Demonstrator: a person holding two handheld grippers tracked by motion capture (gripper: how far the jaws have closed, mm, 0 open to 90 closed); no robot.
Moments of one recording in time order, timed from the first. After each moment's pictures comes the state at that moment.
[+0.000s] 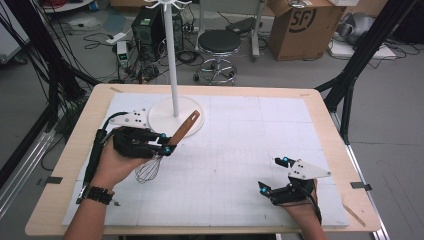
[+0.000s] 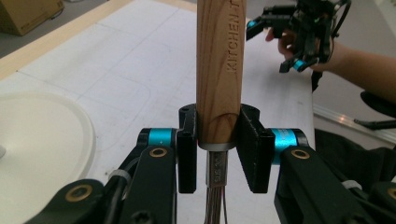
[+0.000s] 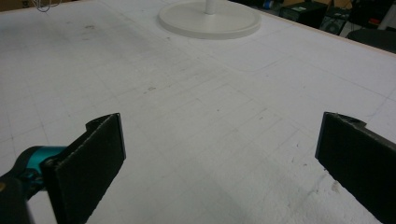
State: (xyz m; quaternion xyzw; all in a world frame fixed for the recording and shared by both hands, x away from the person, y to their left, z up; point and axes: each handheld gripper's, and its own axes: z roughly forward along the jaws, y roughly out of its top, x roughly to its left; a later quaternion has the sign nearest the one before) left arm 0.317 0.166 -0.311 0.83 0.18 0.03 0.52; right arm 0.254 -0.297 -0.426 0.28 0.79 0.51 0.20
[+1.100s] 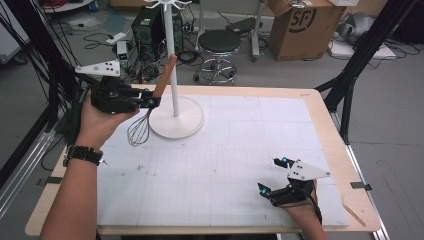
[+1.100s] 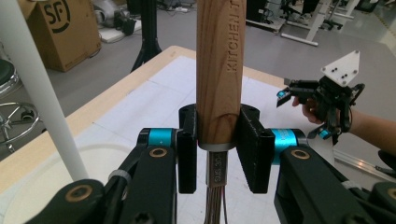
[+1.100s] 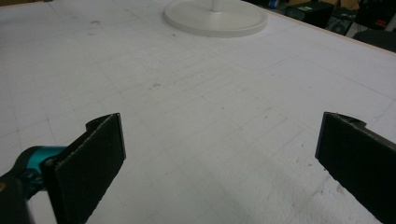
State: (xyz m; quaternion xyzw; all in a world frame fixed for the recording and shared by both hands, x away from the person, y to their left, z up) left arm 0.371 0.204 -0.234 0.79 0.21 0.07 0.57; right arm 0.253 -0.296 -0.427 0.27 0.79 0.51 0.19
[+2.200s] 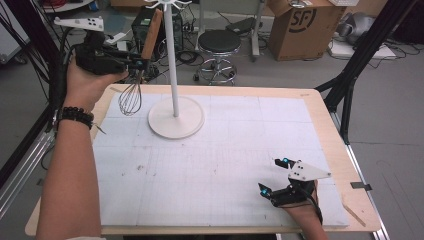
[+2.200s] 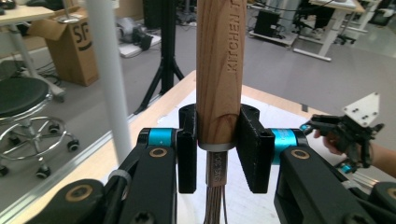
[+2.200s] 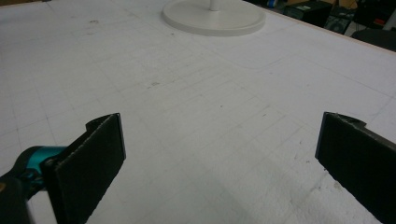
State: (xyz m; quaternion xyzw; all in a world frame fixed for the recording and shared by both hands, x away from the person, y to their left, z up) left arm 0.419 0.229 -0.174 0.78 0.22 0.09 0.58; right arm 0.252 -0.298 -0.427 0.27 0.79 0.51 0.20
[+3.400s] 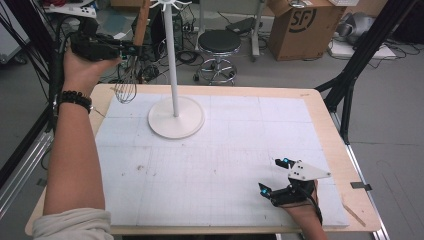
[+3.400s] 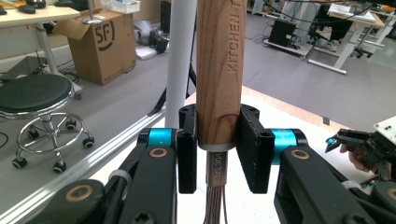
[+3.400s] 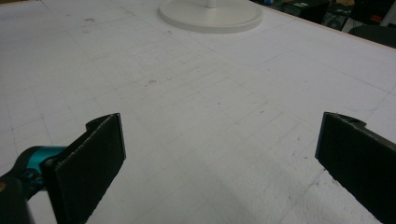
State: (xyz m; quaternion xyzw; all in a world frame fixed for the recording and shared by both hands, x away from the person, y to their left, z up) left arm 0.457 0.250 -0.178 0.77 0.25 0.10 0.58; right arm 0.252 -0.298 -0.428 0.28 0.79 0.50 0.20
